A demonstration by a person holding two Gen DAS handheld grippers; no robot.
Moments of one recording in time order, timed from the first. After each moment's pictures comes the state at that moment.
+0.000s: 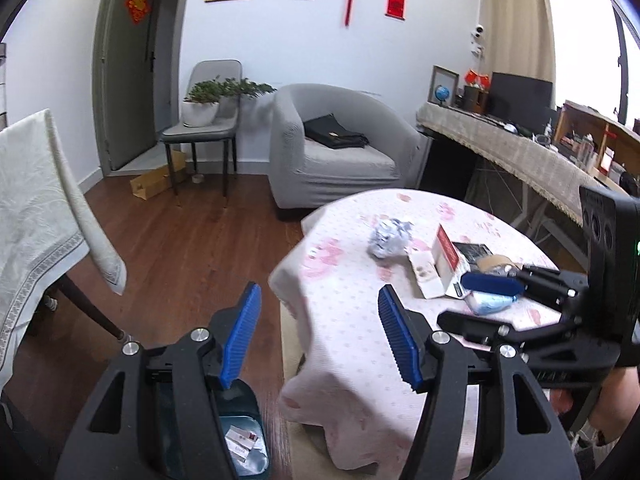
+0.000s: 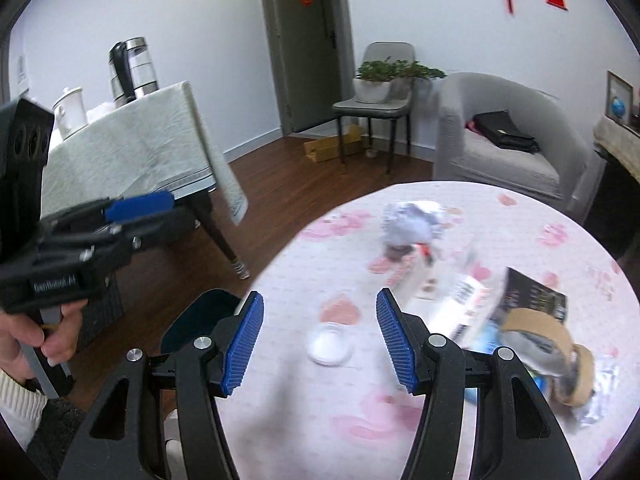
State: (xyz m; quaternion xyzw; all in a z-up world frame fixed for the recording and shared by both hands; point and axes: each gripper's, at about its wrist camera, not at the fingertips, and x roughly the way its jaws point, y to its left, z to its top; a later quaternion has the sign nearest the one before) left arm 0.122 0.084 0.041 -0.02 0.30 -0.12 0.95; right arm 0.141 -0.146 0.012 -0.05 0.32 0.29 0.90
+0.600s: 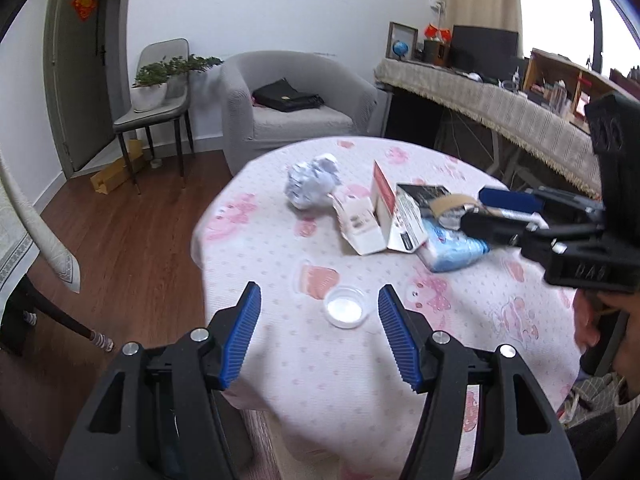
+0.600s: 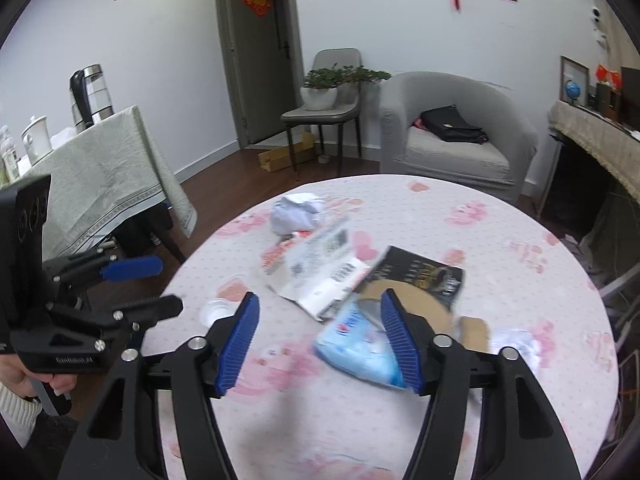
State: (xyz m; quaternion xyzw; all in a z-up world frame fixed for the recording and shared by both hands) left arm 0.135 0.008 -0.003 0.02 0.35 -0.18 0.92; right arm 0.143 -0.231 0.017 -0.02 0.31 0.22 0.93
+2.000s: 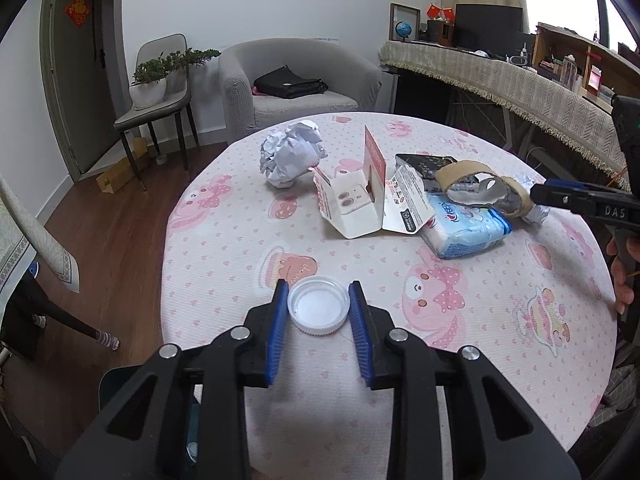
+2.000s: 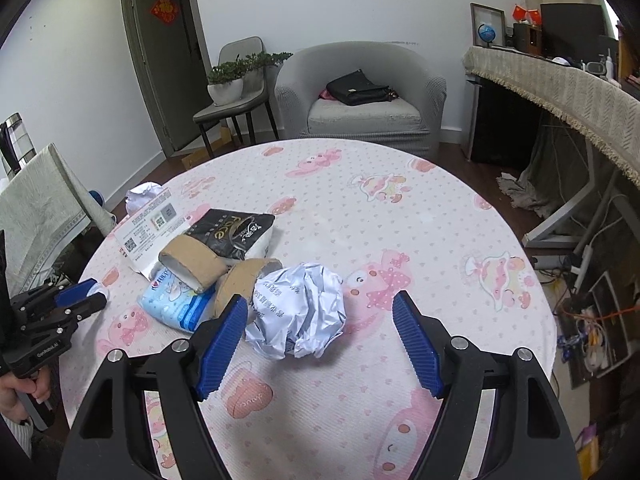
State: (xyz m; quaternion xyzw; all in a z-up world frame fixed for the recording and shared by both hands) left arm 0.149 -0.025 -0.032 0.05 0.36 -0.16 0.92; right arm 0.155 -0.341 -0.013 0.03 0.36 0.10 0.93
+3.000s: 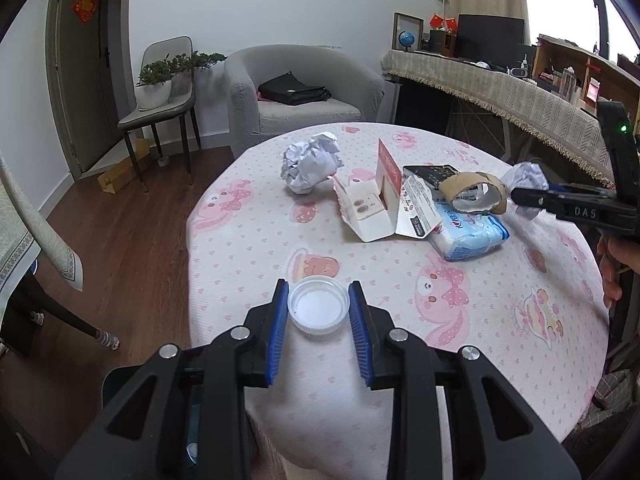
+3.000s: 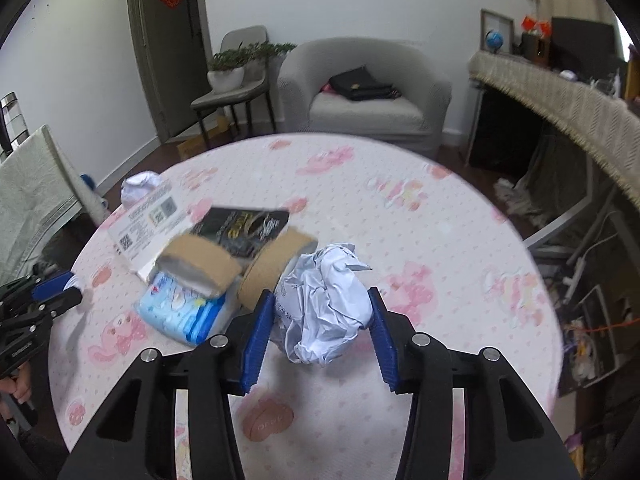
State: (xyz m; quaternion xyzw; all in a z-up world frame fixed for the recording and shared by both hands) left arm 0.142 -0.004 -0.023 0.04 0.35 -0.16 0.92; right arm 0.166 -0.315 -0.004 0.00 0.35 0.08 0.93
